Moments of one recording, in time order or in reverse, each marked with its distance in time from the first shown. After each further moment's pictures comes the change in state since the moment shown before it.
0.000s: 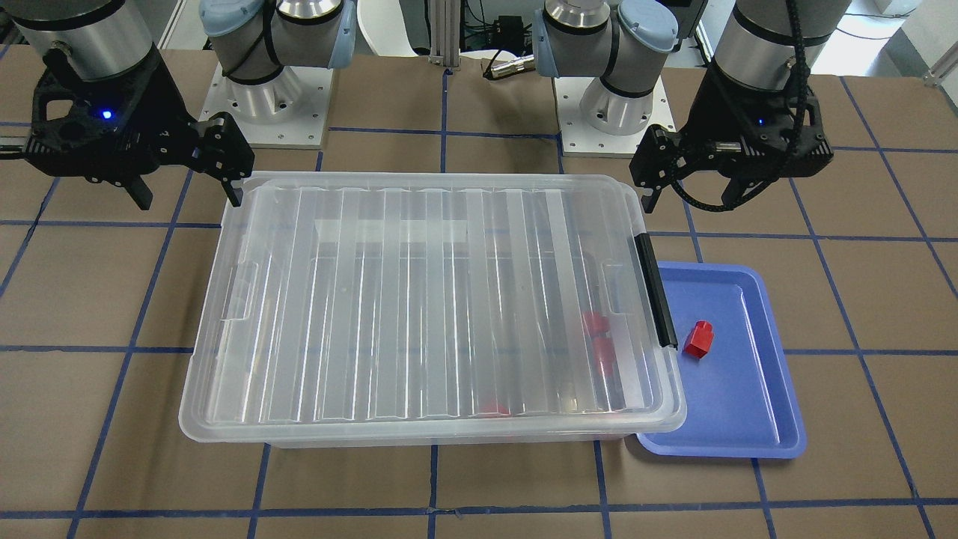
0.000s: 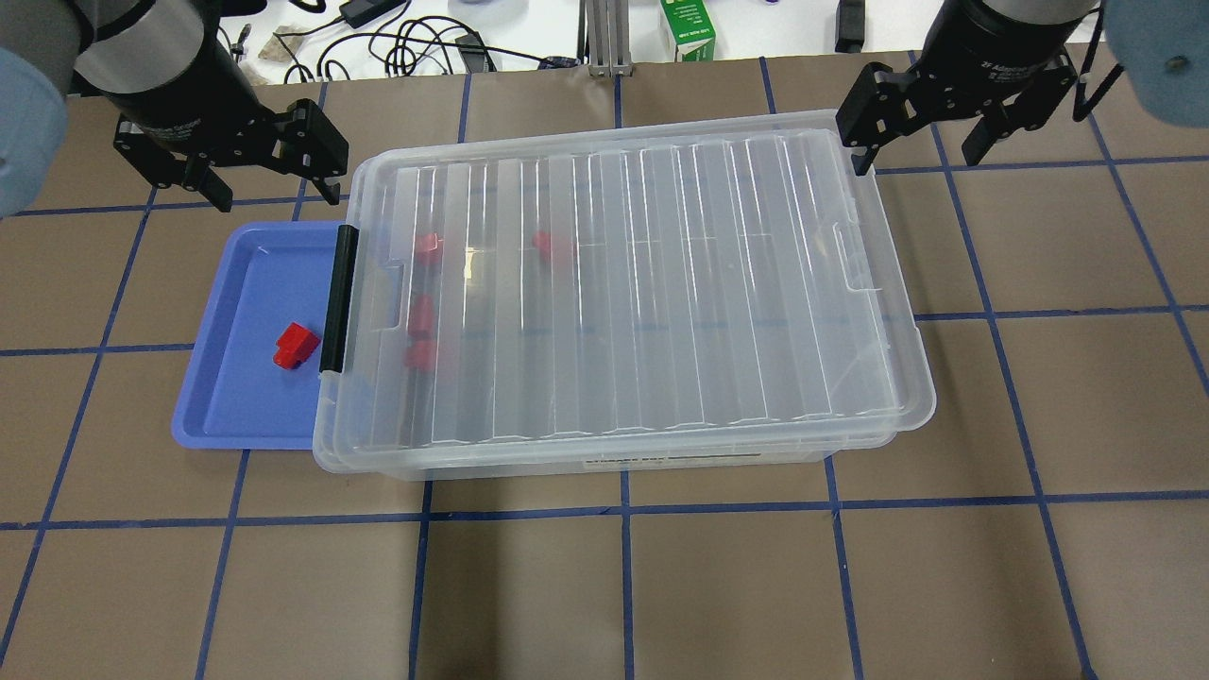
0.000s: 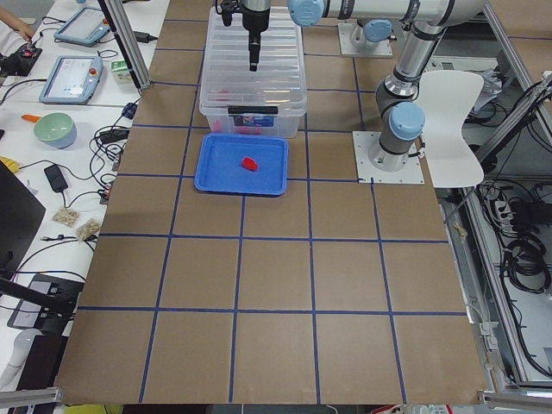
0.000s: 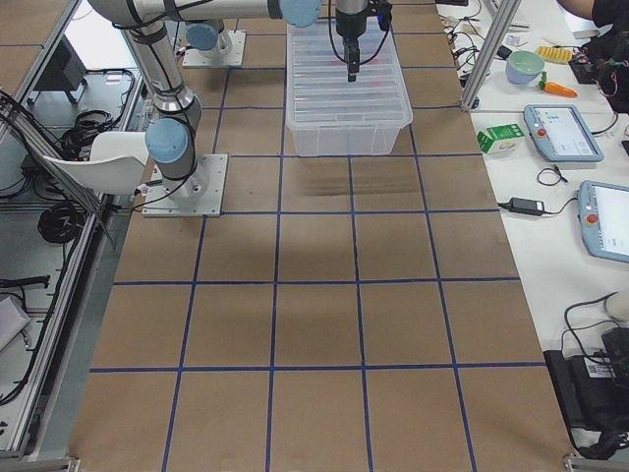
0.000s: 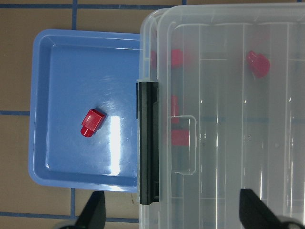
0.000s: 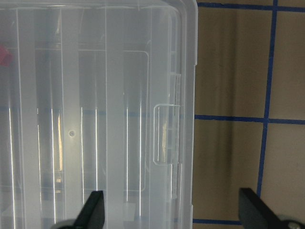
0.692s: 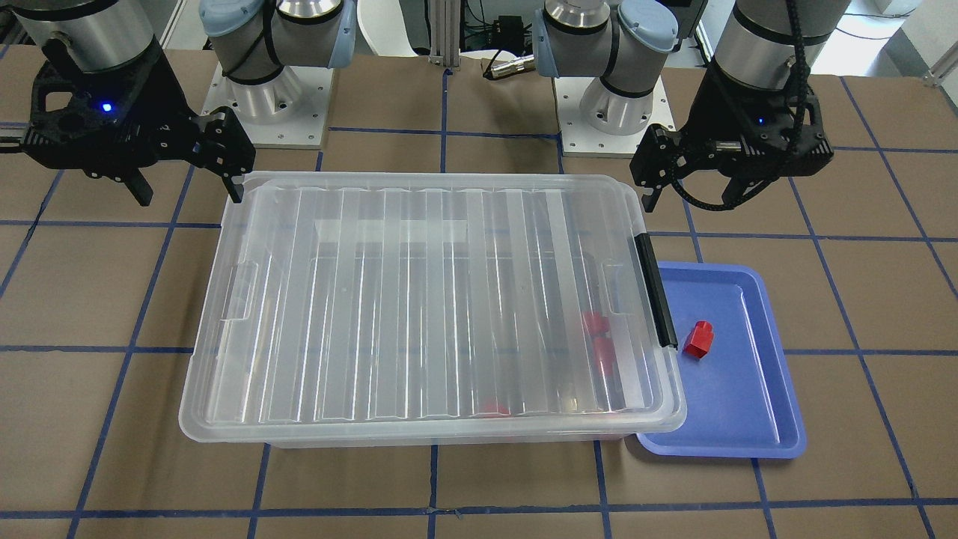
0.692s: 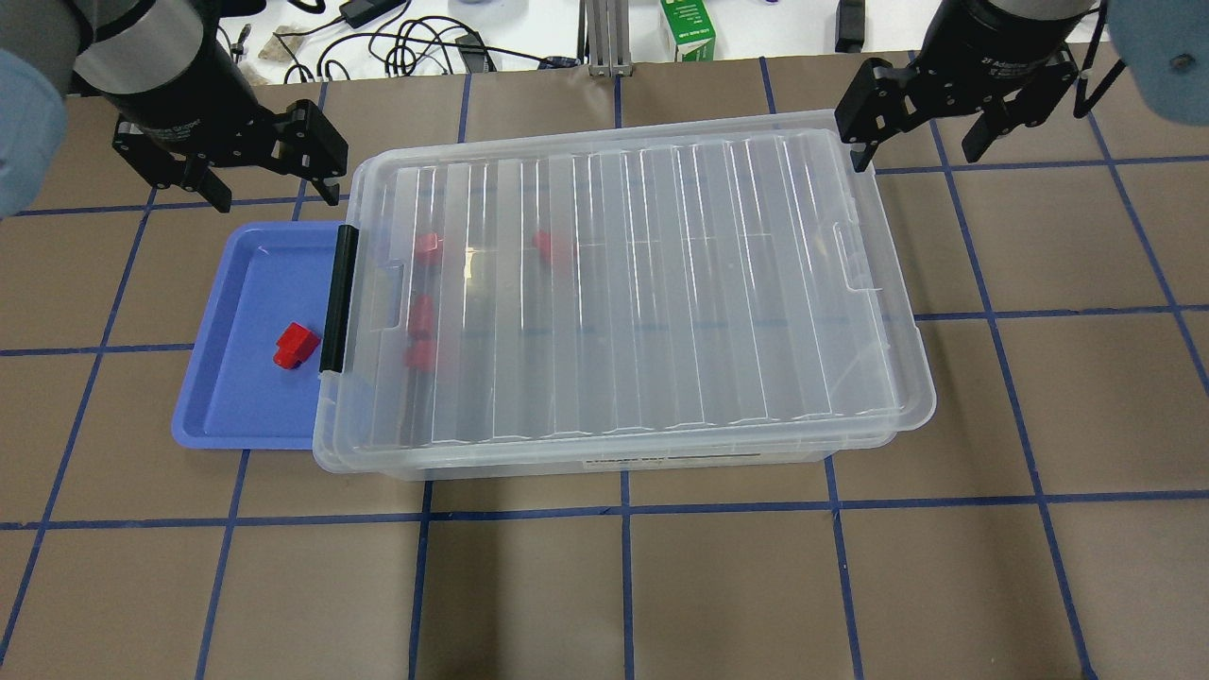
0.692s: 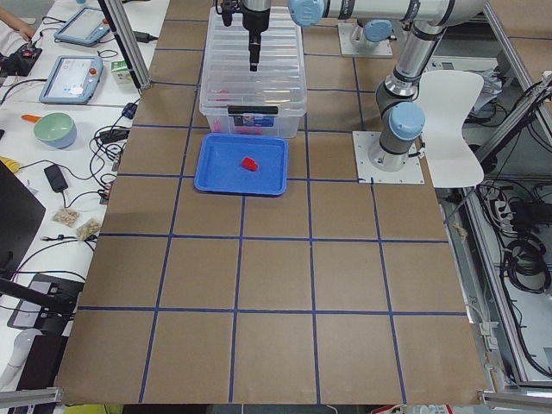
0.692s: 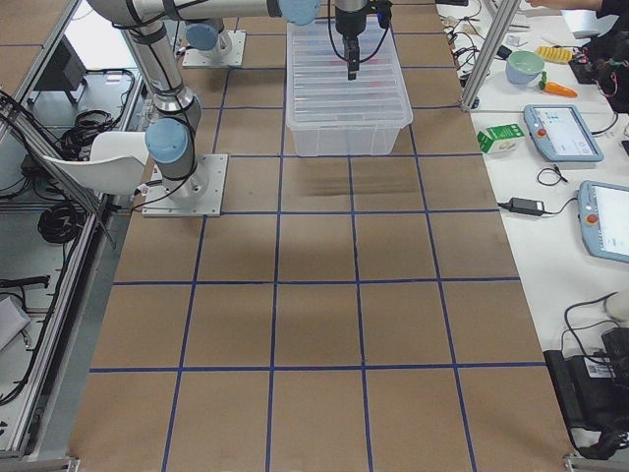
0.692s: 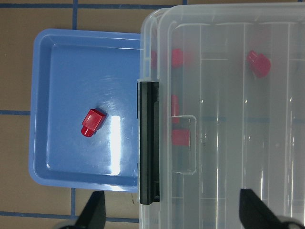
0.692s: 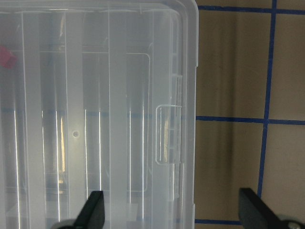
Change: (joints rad) left arm 0.000 0.002 -0.001 -0.003 0.003 0.000; right arm 0.009 -0.008 -0.007 0.003 0.002 0.014
